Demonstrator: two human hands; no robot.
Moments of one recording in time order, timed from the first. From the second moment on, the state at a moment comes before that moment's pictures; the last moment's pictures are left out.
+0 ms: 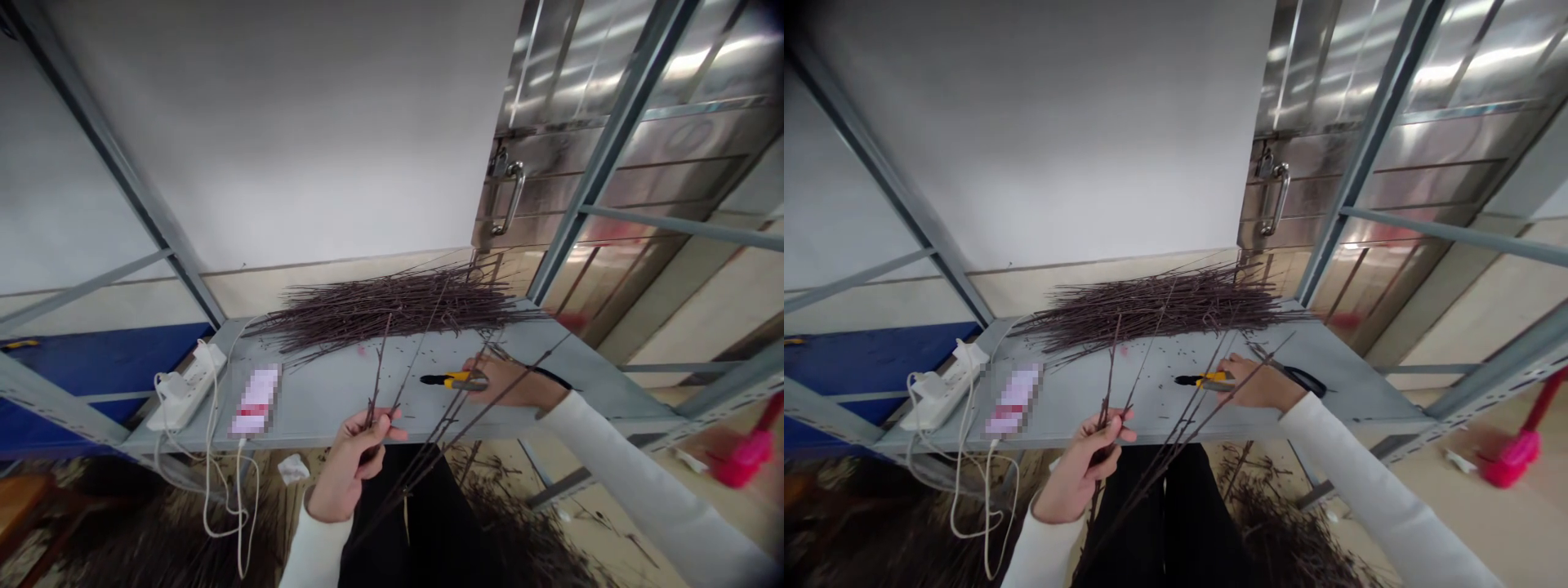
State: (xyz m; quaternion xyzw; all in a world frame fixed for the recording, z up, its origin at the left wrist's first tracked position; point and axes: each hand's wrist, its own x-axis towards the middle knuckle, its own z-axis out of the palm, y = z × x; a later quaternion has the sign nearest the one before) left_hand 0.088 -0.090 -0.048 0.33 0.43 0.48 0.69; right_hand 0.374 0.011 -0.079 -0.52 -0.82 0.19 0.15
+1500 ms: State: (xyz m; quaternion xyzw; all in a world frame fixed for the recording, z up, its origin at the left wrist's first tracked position) left_hand 0.091 -0.102 -0.037 0.39 0.42 0.47 0.67; right_hand 0.342 -0.049 -0.047 -0.32 -0.78 0.44 0.31
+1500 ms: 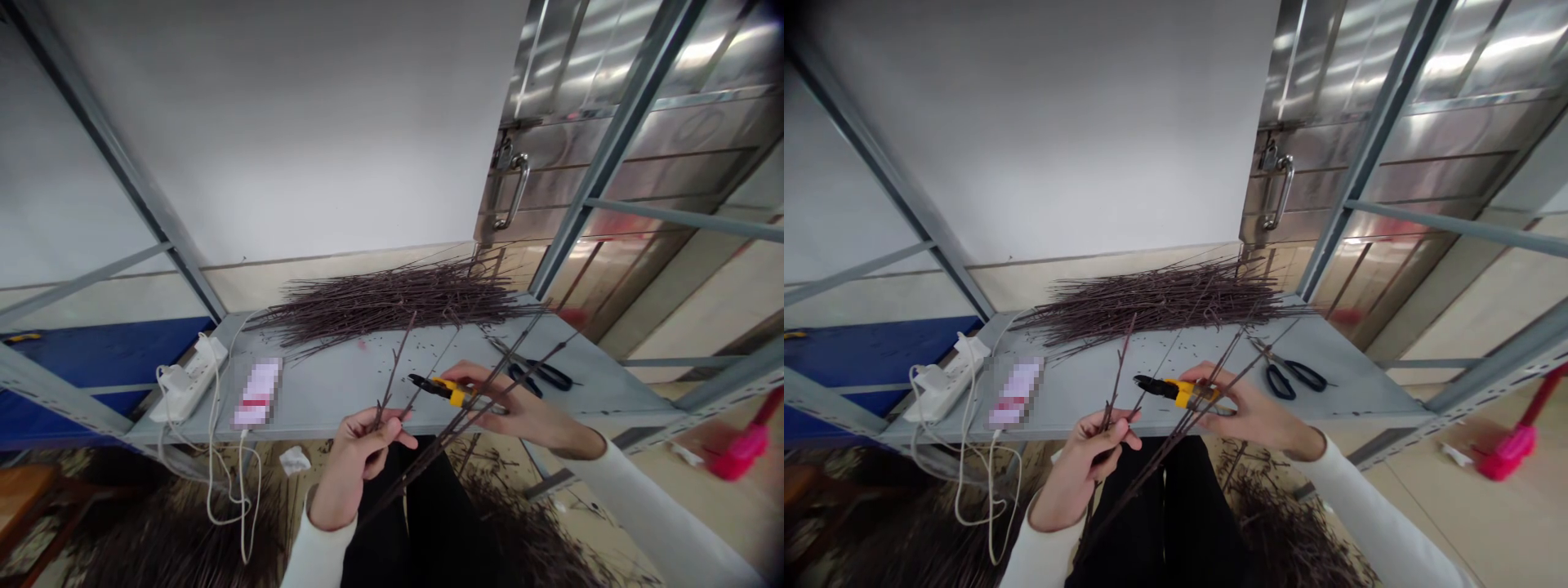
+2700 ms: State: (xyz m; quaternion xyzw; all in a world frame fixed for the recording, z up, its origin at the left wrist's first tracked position) left_hand 0.104 -0.097 -0.040 0.31 0.46 0.51 0.65; right_hand 0.308 -0.027 -0.087 -0.40 -0.78 0.06 0.48
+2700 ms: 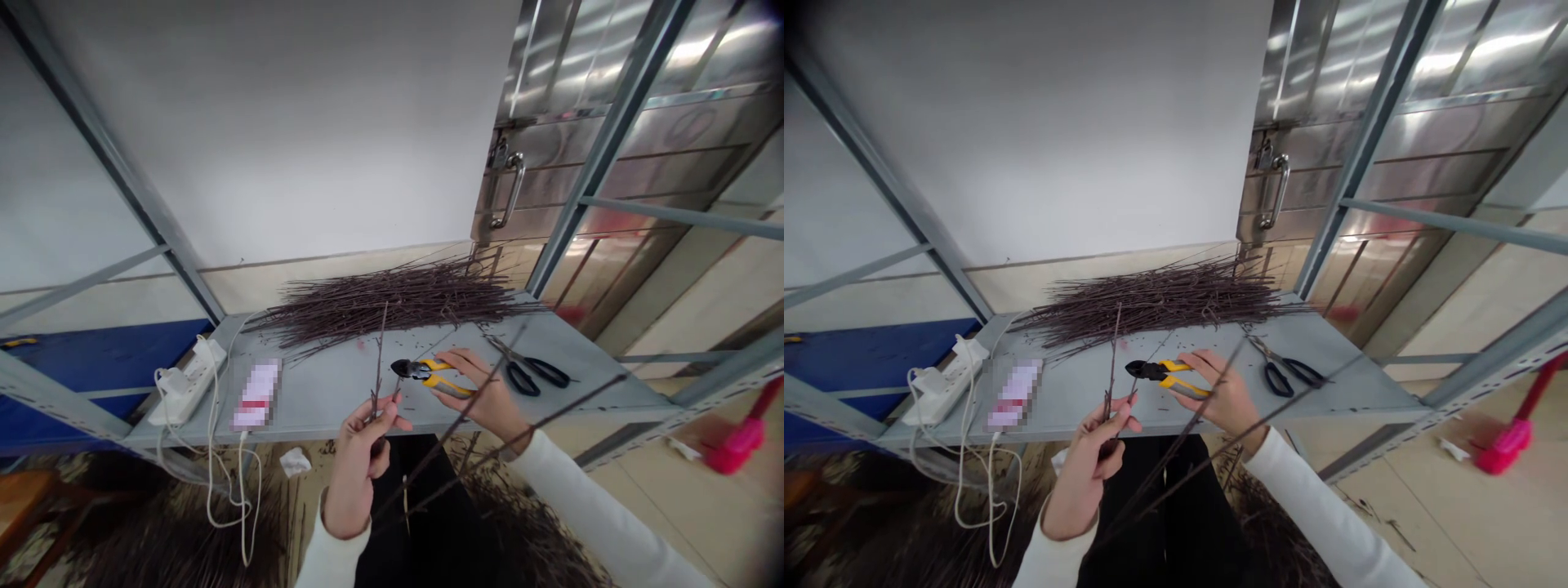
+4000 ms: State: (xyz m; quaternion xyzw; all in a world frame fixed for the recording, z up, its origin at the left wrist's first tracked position) left_hand 0.095 -0.083 -0.052 0.44 0.47 0.46 0.61; right_hand 0.284 -0.075 -0.107 -0.22 -0.42 0.83 0.29
